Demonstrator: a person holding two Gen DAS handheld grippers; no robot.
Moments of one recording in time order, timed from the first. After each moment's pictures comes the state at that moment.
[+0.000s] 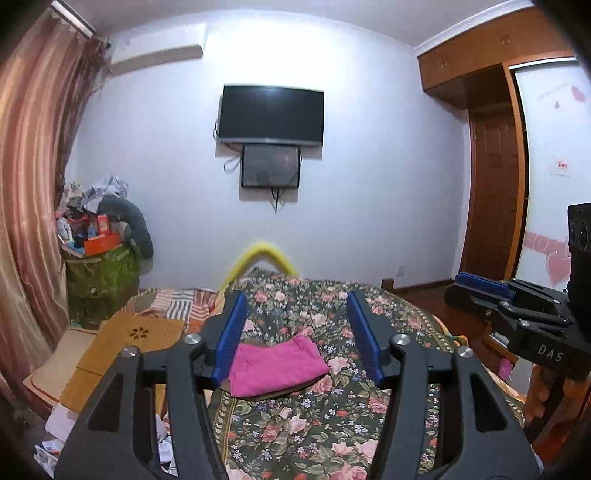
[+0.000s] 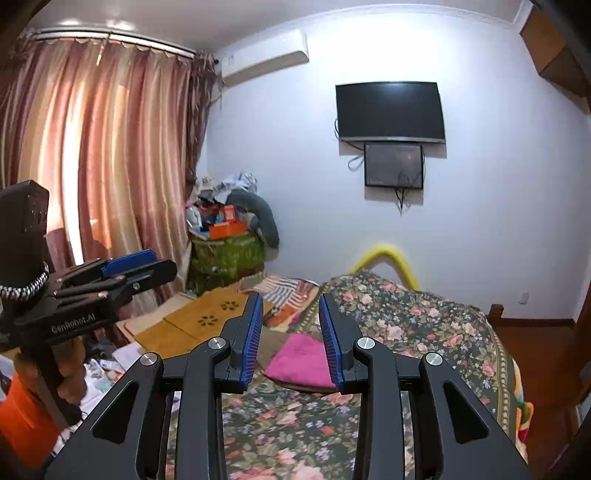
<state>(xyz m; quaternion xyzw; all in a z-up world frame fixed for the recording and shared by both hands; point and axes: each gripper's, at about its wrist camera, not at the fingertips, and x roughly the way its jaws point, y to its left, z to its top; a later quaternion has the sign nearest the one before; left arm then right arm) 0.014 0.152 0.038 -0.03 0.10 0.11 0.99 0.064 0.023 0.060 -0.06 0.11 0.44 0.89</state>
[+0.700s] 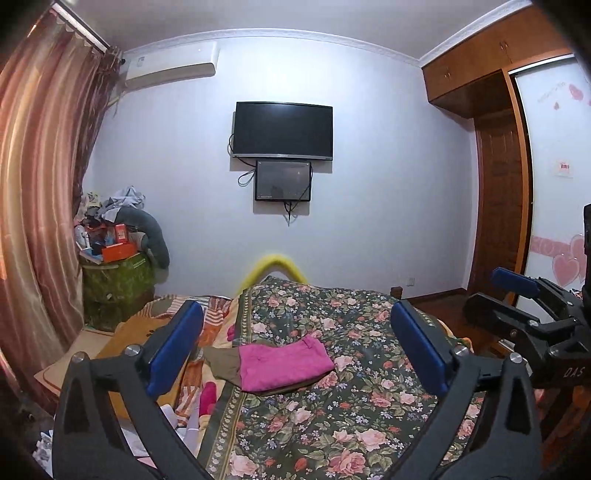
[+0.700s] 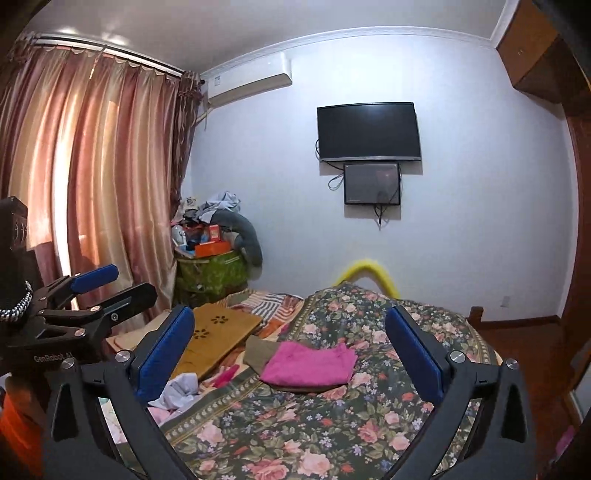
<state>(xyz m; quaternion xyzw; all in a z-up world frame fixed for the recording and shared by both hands) -0.030 0.131 0.026 -0.03 0.08 0.13 0.99 0.023 0.005 0.054 -0.04 0.07 0.39 0.92</state>
